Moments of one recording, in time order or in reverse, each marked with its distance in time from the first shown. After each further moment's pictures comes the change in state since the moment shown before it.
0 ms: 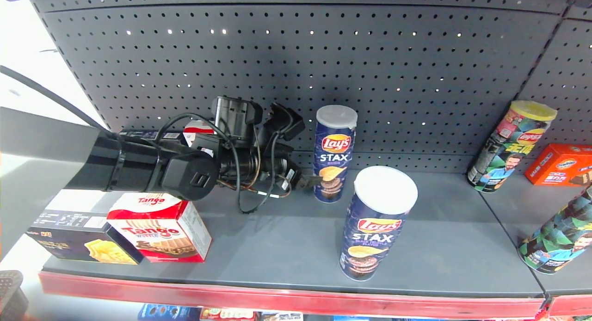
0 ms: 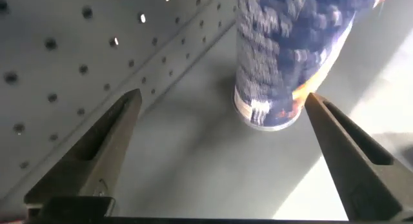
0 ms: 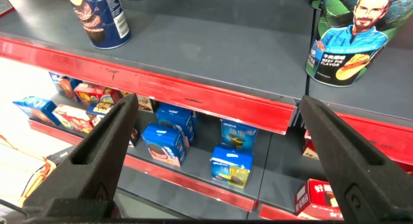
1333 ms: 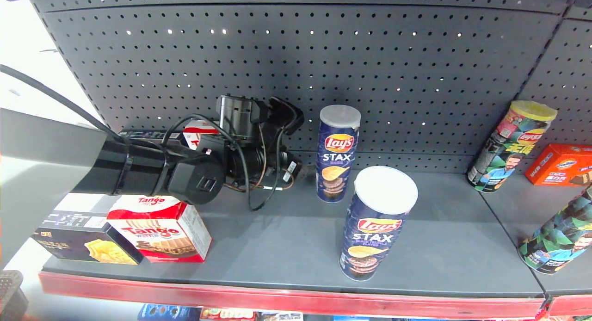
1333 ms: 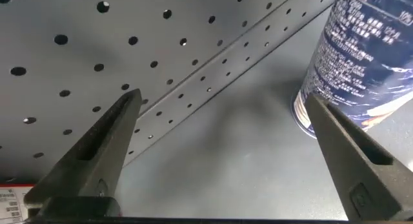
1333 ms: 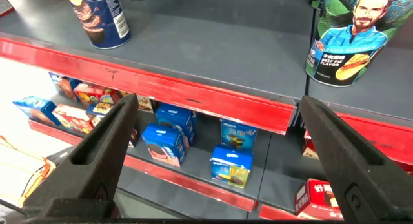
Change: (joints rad) left arm -0.029 0.010 0.000 -0.084 0.263 -0.005; right arm 0.000 0.000 0.000 0.000 0.000 0.000
